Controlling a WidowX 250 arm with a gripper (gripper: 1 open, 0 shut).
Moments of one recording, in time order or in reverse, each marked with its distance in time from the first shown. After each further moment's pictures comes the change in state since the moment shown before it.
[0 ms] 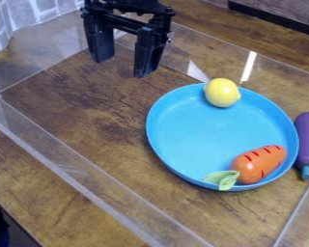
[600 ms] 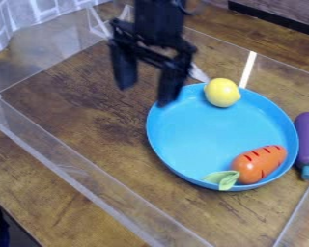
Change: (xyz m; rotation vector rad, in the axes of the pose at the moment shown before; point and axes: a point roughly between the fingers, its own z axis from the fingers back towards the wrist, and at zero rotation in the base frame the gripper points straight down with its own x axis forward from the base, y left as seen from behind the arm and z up) arm 0.006 -0.043 -0.035 -0.005 0.057 -0.141
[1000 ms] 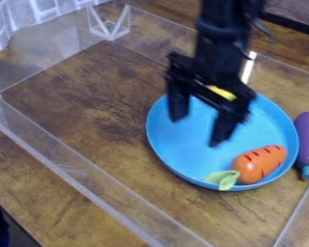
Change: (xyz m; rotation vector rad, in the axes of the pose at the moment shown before) arm 0.020 -0.059 -0.022 0.018 -0.041 -0.149
